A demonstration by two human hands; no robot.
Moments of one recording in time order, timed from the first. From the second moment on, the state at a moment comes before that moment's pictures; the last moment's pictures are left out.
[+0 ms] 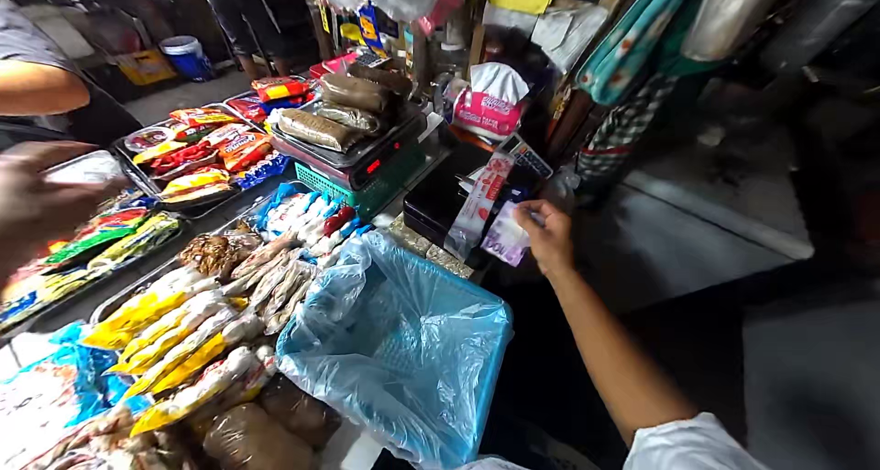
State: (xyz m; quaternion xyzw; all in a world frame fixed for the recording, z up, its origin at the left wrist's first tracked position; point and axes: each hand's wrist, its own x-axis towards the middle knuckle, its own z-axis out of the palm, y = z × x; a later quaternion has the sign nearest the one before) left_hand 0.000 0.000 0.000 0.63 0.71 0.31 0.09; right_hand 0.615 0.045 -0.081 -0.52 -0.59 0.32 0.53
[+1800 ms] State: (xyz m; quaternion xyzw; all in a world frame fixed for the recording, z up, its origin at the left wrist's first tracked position) left_hand 0.368 -0.107 -0.090 0.66 0.23 0.60 0.39; right_hand 0.670 -0.075 -0.009 -0.34 -0.76 0.27 0.48
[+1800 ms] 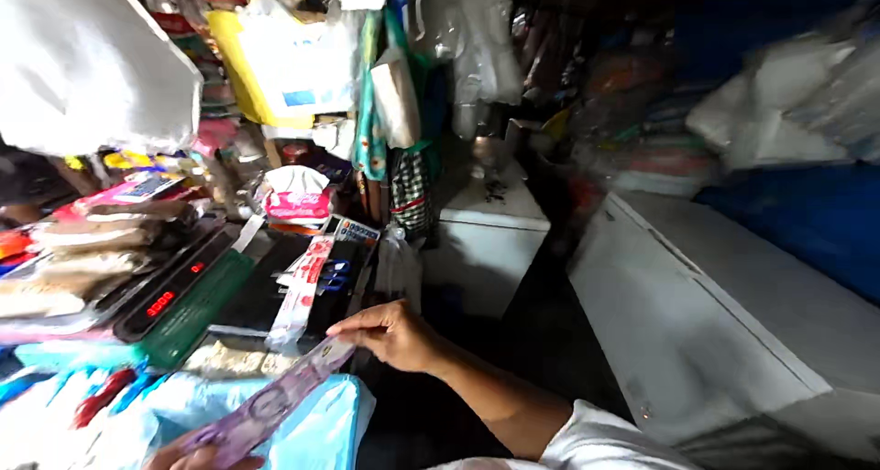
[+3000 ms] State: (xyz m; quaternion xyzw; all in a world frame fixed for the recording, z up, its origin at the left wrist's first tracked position) left_hand 0.426 -0.126 -0.106 0.44 0.63 0.53 0.36; right_hand 0.624 0.145 -0.043 -0.17 -0.92 0.30 0.20
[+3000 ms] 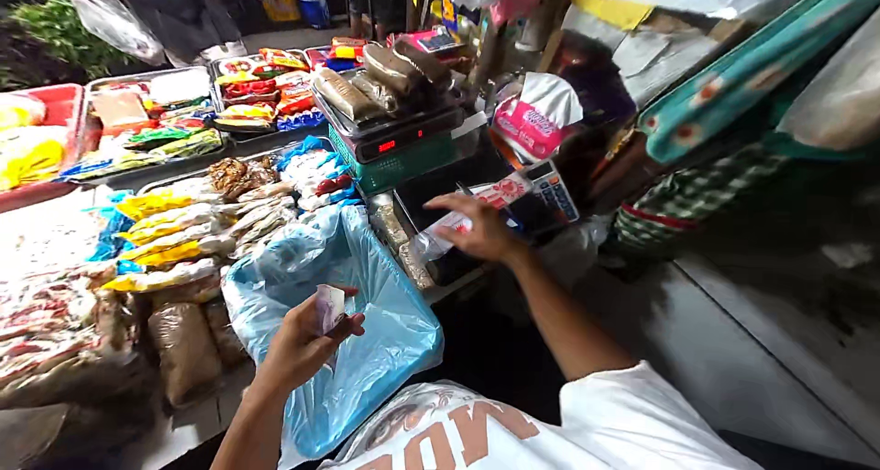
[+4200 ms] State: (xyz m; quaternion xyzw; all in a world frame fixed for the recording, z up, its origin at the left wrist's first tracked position) left_hand 0.466 0.072 -0.151 0.42 0.87 0.12 0.24; right_hand 0.662 0.241 -0.109 -0.43 -0.87 0.23 0.08
